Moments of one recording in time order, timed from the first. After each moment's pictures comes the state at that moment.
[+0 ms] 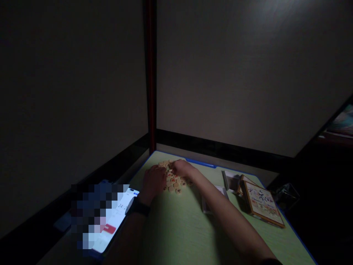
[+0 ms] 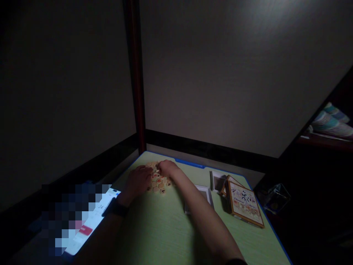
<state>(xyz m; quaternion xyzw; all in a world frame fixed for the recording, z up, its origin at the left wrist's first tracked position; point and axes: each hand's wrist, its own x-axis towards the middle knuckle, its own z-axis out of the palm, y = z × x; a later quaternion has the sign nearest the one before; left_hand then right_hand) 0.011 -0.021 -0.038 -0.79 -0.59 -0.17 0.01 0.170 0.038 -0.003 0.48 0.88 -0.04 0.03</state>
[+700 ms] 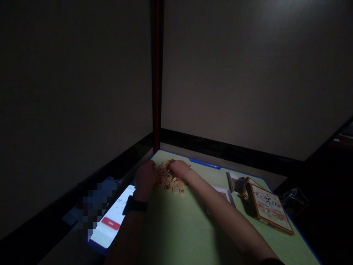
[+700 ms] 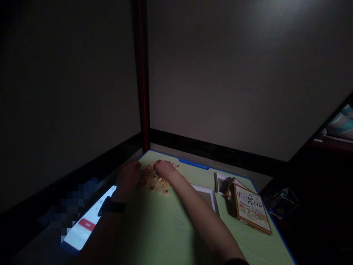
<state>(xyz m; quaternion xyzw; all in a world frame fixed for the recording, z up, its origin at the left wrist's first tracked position) -0.014 -0.028 0.000 -0.63 -0.75 -0.20 -0.06 0.143 0.037 -0.010 0.47 0.88 -0.03 0.01</state>
